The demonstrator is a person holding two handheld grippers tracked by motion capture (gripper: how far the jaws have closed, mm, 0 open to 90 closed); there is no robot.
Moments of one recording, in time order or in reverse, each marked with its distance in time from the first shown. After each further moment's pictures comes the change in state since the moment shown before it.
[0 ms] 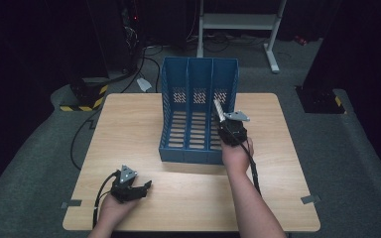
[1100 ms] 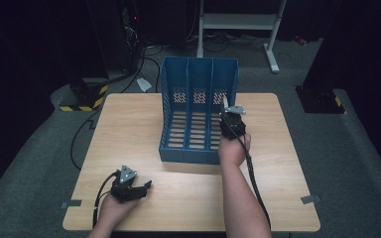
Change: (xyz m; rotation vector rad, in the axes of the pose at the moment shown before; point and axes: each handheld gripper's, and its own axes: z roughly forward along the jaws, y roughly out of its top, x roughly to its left) left arm 0.000 0.000 0.000 0.000 -0.003 0.002; right arm 0.003 0.012 0.017 0.027 -0.165 0.079
